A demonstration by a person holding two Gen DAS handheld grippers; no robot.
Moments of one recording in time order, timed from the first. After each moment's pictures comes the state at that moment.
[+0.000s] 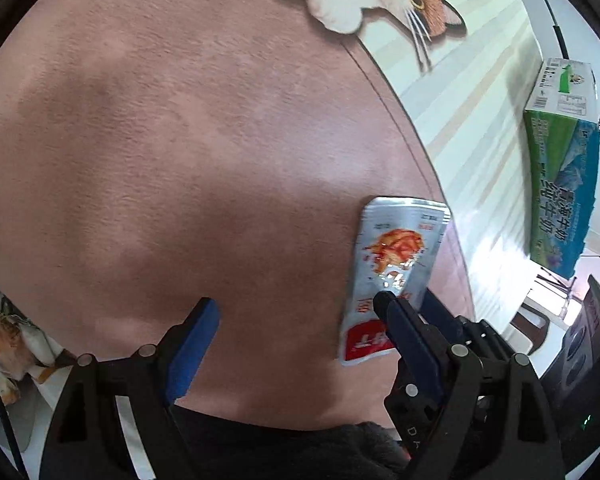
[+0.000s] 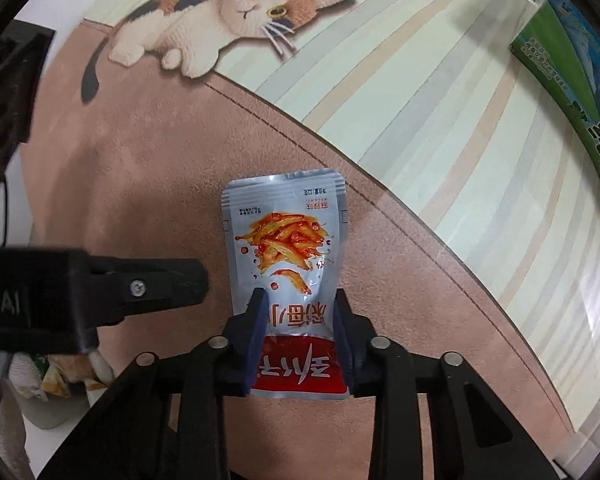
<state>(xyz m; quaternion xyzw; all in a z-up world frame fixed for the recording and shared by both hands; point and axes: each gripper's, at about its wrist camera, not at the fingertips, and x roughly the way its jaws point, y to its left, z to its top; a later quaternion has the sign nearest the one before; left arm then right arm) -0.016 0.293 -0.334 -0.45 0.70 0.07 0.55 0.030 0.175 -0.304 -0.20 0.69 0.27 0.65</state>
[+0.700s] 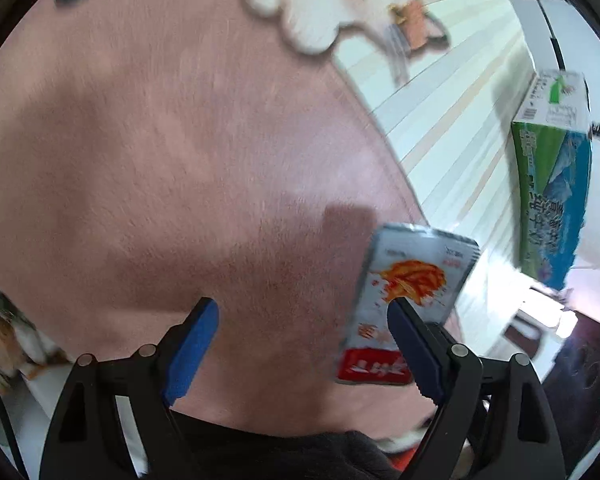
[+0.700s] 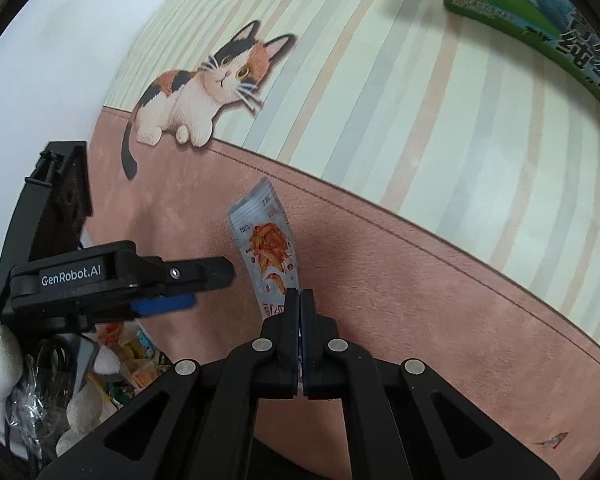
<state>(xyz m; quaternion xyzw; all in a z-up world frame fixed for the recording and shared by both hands) 0.008 0.281 -0.310 -0.42 0.68 0.10 0.59 0.073 0.090 -0.264 -0.02 0.71 0.29 0.64</state>
